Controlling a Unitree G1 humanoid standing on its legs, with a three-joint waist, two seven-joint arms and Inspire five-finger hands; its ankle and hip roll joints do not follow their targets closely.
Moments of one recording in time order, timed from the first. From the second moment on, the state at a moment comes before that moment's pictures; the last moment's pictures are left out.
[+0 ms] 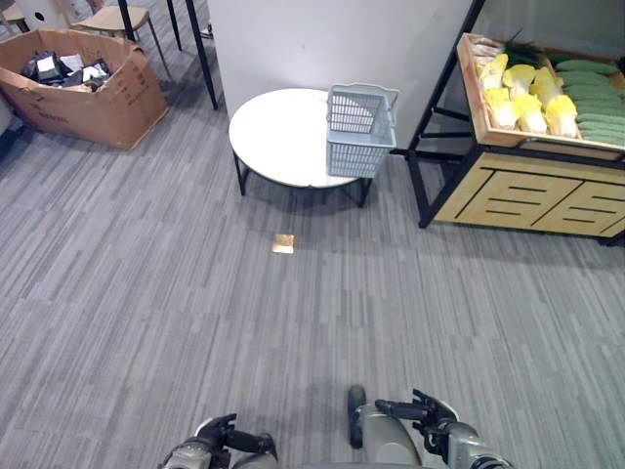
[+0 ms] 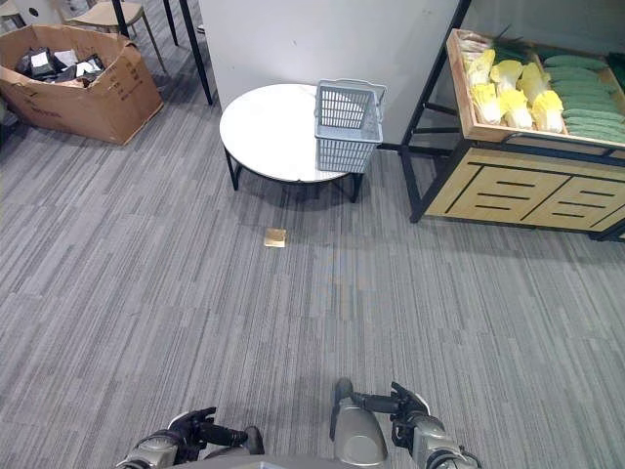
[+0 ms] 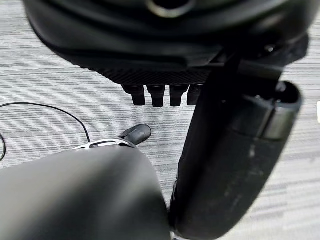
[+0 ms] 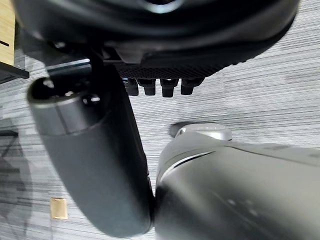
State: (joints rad) left arm -0.11 0.23 -0.19 1.36 -0.14 -0.01 -0.06; right arm -0.12 -0.19 0.02 1.28 0.29 -0.02 0.07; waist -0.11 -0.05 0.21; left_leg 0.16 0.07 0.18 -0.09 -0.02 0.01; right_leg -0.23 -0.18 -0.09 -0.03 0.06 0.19
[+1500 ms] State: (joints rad) left arm -0.10 0.20 -0.20 1.29 -0.21 -0.03 -0.06; right arm 0.01 -0.25 0.18 1.41 0.19 0.02 0.02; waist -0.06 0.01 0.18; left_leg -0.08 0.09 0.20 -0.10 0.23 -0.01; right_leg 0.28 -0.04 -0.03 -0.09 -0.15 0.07
